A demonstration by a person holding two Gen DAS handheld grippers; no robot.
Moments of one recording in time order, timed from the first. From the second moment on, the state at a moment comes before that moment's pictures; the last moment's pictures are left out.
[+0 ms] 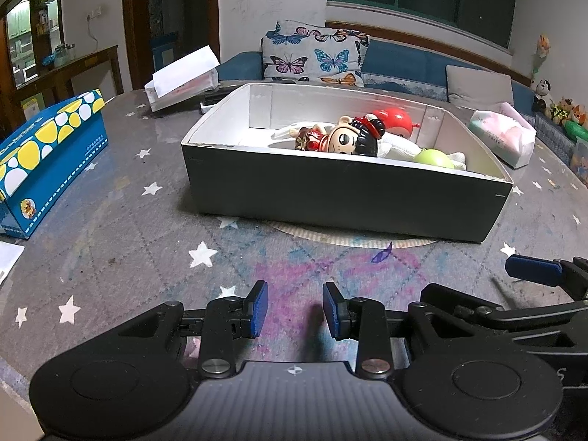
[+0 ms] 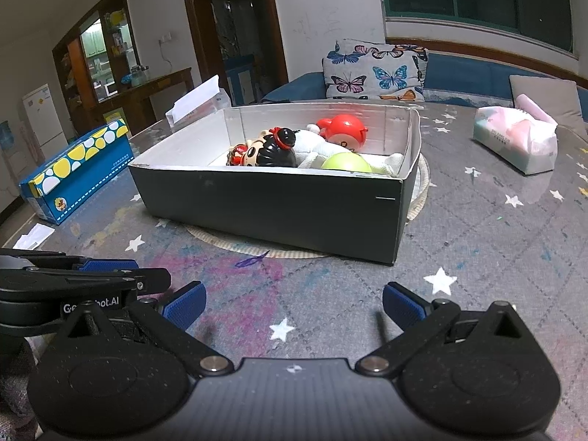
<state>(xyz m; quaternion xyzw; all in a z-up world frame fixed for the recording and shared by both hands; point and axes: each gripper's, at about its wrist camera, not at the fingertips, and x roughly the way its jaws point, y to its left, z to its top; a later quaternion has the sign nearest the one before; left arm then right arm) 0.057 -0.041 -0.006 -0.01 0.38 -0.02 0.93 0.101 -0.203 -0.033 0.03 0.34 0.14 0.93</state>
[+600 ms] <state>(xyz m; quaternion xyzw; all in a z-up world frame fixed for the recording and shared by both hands) 0.035 -0.041 -0.008 0.00 0.38 -0.02 0.92 0.084 -0.200 -0.035 0.02 0.34 0.14 0.93</state>
